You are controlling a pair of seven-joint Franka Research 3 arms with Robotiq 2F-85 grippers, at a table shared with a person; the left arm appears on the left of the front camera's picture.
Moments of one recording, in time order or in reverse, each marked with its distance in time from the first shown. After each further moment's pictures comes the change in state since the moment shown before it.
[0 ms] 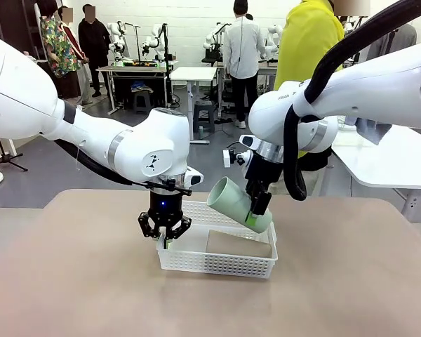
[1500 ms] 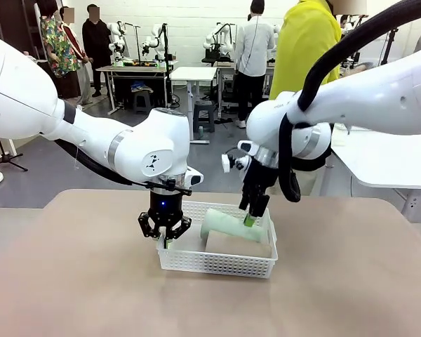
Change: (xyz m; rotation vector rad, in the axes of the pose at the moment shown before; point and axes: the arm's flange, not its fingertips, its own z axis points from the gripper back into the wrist) left arm 0.000 0.000 0.000 0.000 0.000 0.000; right arm -0.010 -0.019 -0.004 0.009 -0.100 0.072
